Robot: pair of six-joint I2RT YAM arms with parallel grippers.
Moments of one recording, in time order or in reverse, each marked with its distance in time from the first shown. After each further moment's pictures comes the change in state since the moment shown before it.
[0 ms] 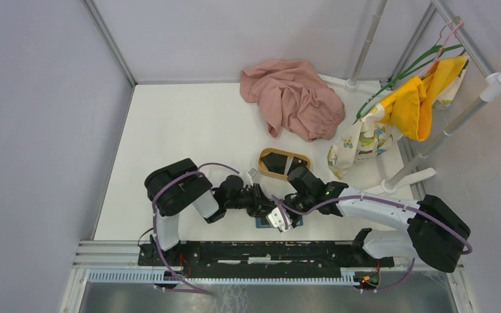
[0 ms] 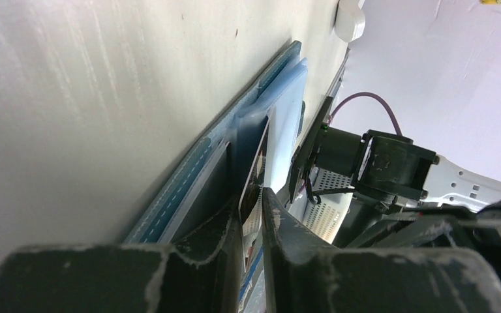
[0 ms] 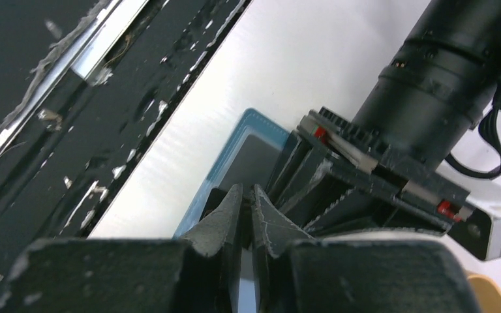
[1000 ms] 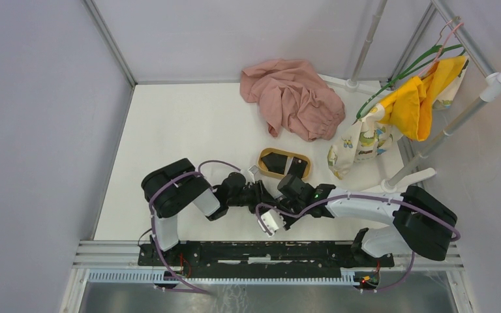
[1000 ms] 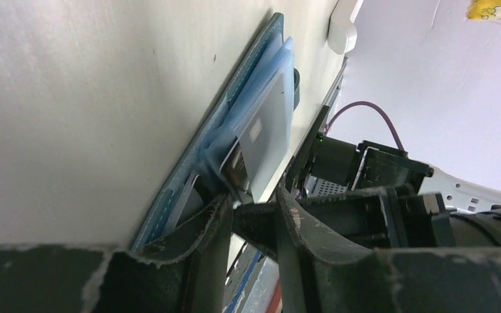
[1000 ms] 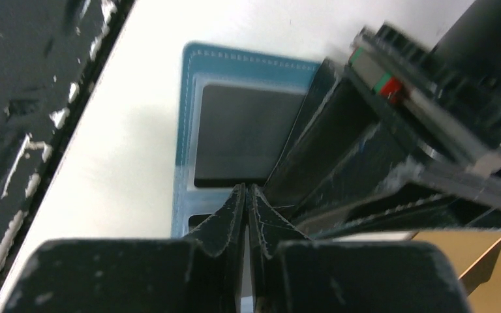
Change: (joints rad) left arm -0.001 -0.022 0.038 -0.063 -0.005 0.003; right arm 0.133 0.125 0.027 0.019 0.426 0.068
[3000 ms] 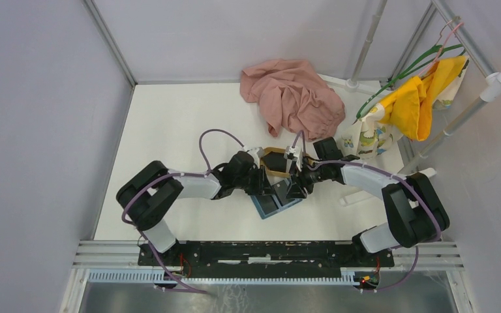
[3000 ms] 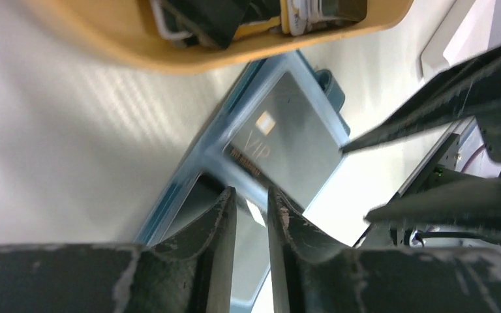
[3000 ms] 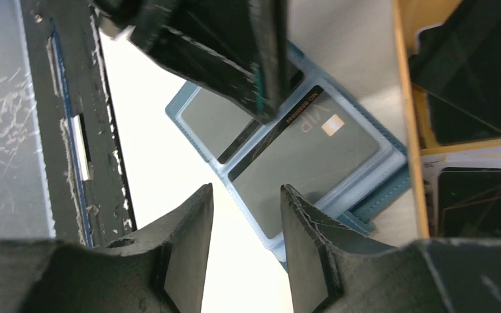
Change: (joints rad) left arm 0.062 -0.187 0.291 -0.739 -0.186 0.537; right arm -0.597 0.118 0.097 -0.006 -0.563 0.704
